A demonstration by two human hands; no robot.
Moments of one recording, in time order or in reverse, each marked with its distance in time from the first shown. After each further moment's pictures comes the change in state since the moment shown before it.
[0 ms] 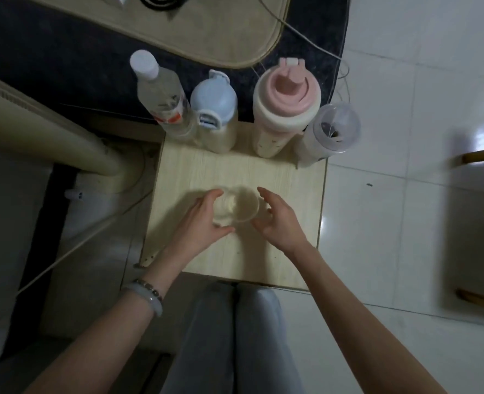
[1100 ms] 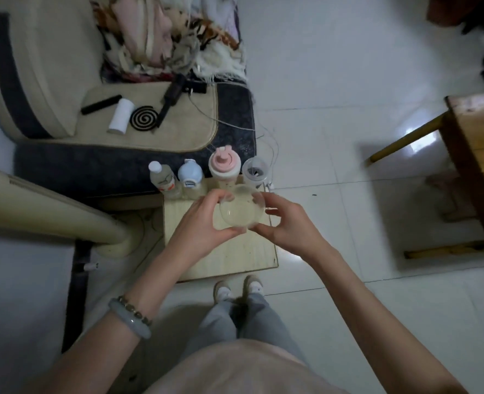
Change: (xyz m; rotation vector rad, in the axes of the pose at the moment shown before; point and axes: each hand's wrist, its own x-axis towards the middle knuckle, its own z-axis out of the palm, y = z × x) left_hand -0.178 0.203 -0.177 -0.064 -0.024 0.438; right_hand -0.211 -0.212 -0.187 0.197 0.242 -0.076
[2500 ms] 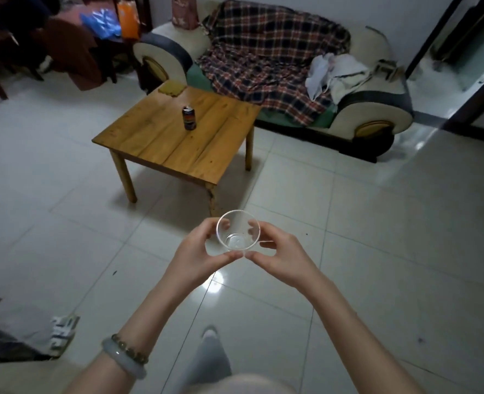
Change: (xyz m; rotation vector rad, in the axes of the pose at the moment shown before) left_hand -0.127 0.414 0.482 -0.068 -0.758 0.716; right_hand -0.525 0.235 -0.297 0.183 1.020 0.428
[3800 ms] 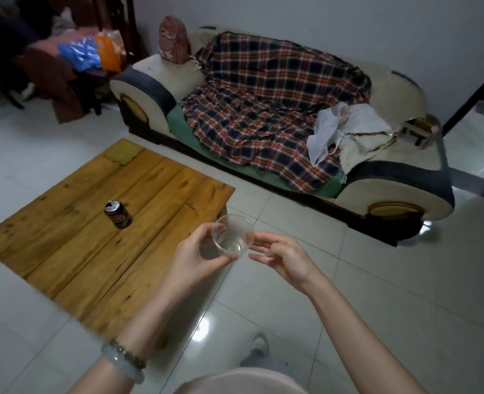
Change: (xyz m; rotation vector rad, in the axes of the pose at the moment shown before) left_hand 0.654 0.050 0.153 -0.005 0.104 -0.014; right_hand 0.586 0.187 -0.358 0.716 -0.254 0.239
